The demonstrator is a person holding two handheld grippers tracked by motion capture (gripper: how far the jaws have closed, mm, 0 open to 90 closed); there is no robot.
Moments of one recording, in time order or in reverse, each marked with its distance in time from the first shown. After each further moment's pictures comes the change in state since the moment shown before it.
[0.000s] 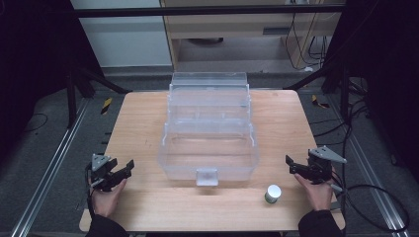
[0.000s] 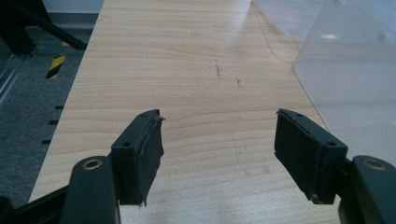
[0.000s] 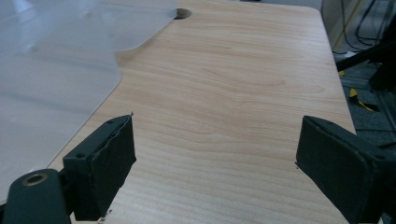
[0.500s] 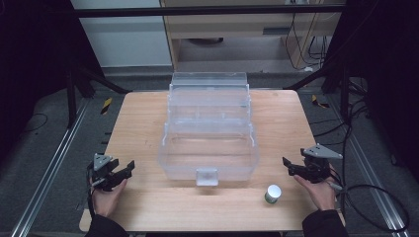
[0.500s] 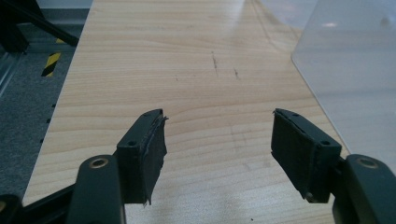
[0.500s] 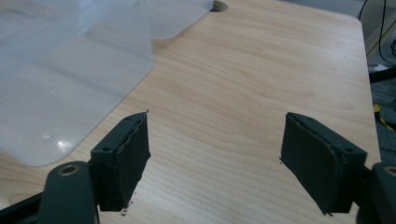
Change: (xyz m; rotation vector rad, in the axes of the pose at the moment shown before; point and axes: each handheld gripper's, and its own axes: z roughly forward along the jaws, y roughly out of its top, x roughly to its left) left arm 0.000 -0.002 0.005 0.032 -0.015 0.025; right arm 0.008 0.014 -0.005 0.048 0.093 -0.129
